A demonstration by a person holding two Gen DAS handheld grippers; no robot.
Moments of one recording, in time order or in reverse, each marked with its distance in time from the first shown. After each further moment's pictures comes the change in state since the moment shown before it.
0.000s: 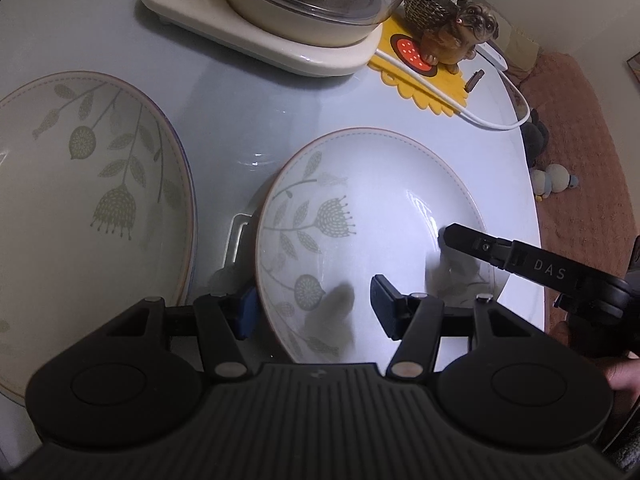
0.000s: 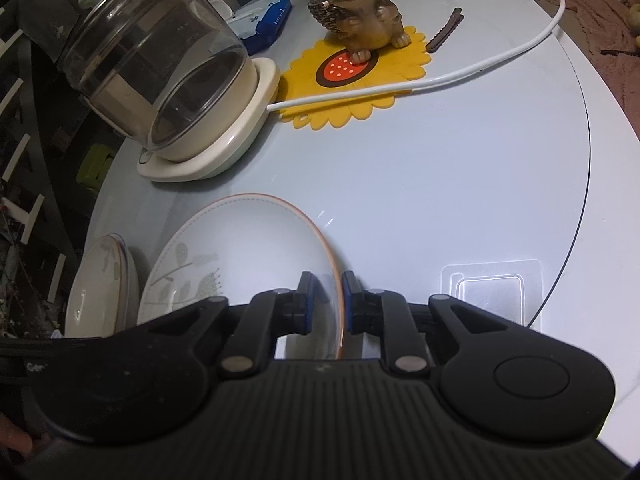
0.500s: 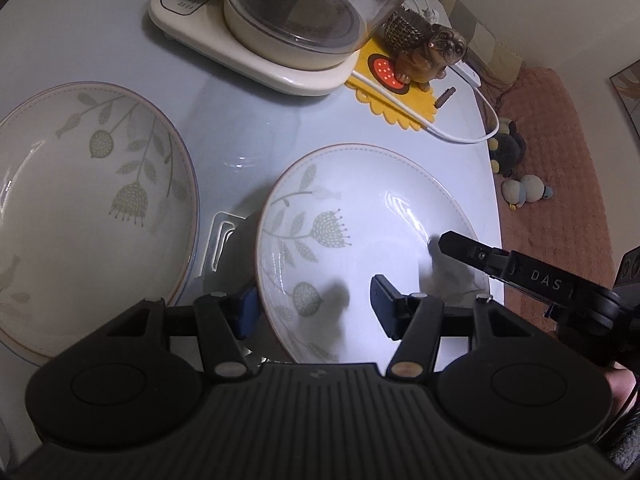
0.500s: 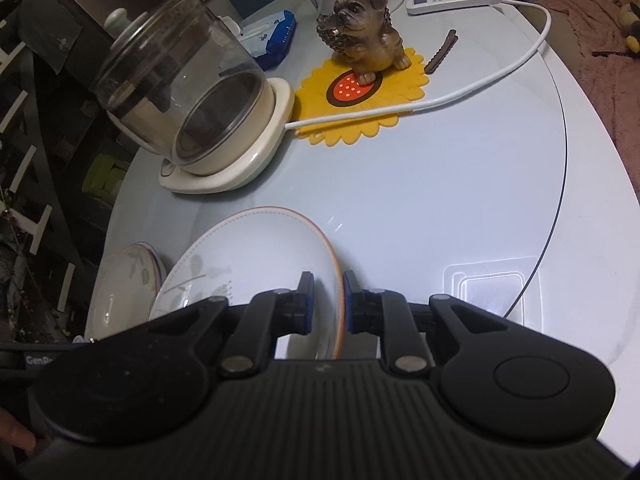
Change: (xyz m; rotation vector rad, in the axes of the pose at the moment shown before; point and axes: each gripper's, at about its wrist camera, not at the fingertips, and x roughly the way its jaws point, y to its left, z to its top) left arm -0.048 -0.007 -0.001 -0.033 -0.013 -0.065; right arm -0.045 0.021 0.002 0.017 -0.021 0.008
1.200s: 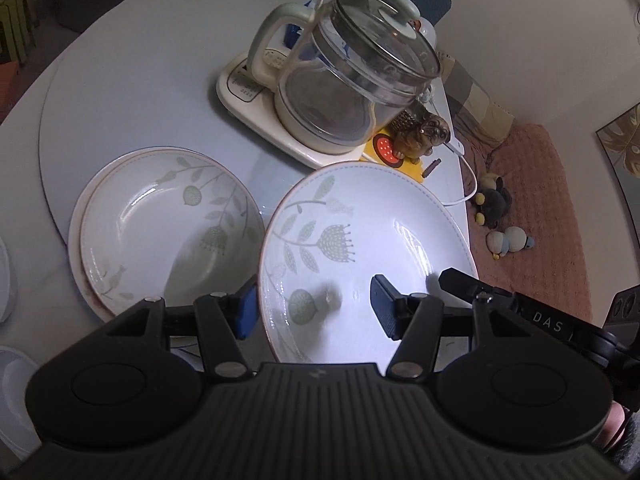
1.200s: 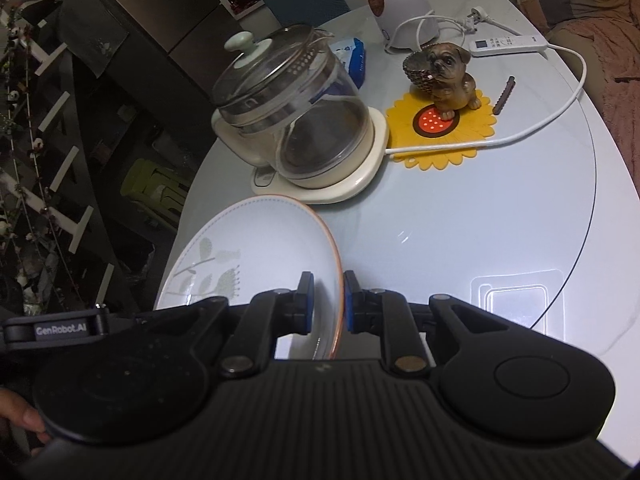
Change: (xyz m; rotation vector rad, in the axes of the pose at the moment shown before) left arm -0.131 0.037 -0.005 -0.069 -0.145 -0.021; right arm -0.059 0.096 -0.005 -0.040 -0.036 0.082
